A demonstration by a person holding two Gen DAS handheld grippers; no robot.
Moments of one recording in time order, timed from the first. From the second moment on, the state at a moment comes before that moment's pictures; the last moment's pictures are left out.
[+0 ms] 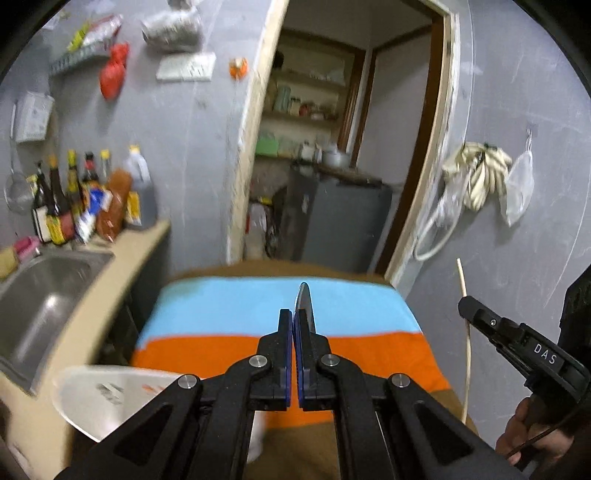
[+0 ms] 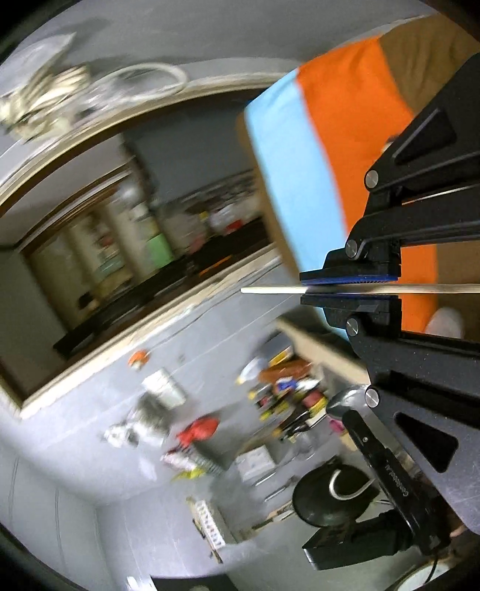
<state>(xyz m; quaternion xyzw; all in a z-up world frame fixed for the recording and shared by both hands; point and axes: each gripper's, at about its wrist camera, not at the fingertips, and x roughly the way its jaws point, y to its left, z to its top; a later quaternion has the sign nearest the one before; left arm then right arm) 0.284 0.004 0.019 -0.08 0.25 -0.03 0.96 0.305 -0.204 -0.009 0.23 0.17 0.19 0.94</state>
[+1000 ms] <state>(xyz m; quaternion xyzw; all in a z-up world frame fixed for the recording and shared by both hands) 0.267 0.148 -0.004 0.01 0.15 0.11 0.98 0.329 -0.038 -0.030 0.15 0.11 0.20 0.96</state>
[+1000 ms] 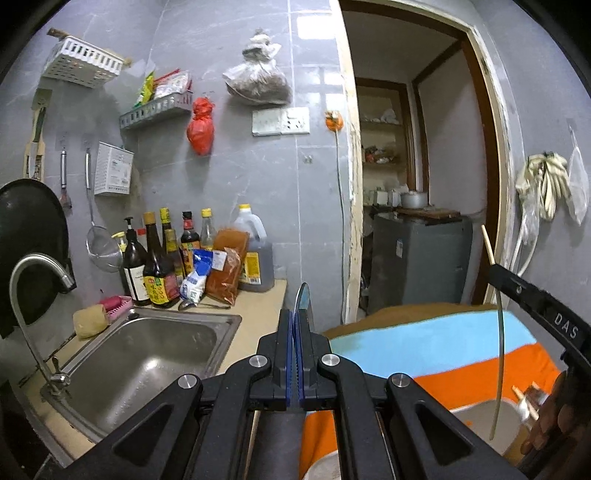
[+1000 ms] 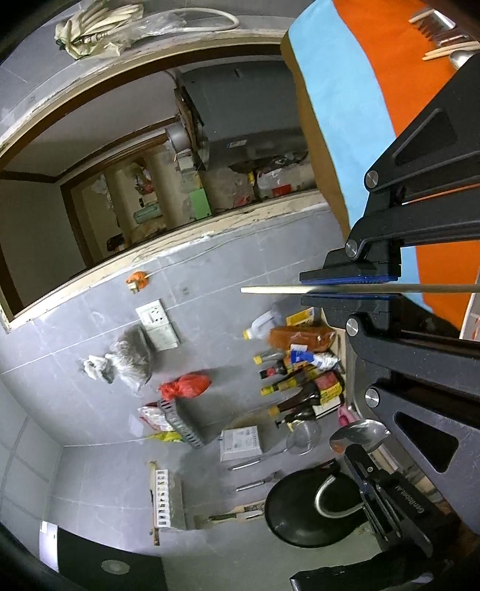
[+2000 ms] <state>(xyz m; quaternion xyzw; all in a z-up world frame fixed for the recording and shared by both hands) 0.242 0.124 0.013 -0.13 0.22 -0.02 0.97 0.278 -0.121 -0.005 0.12 0.16 0.18 0.96</state>
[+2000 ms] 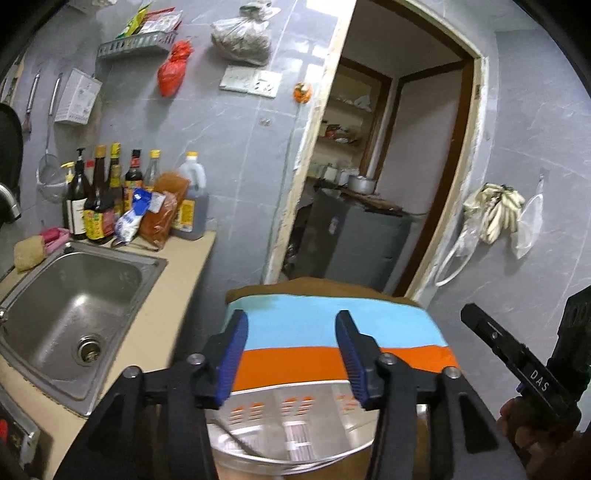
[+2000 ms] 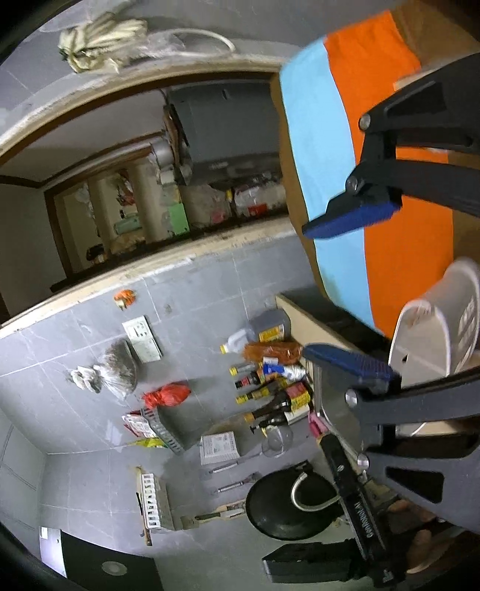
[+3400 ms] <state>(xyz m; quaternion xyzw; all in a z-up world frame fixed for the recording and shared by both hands) 0.290 -0.128 -0.078 -0.05 0.28 -0.05 0.96 0.312 -0.356 -0.095 0.06 0.27 0.08 0.96</state>
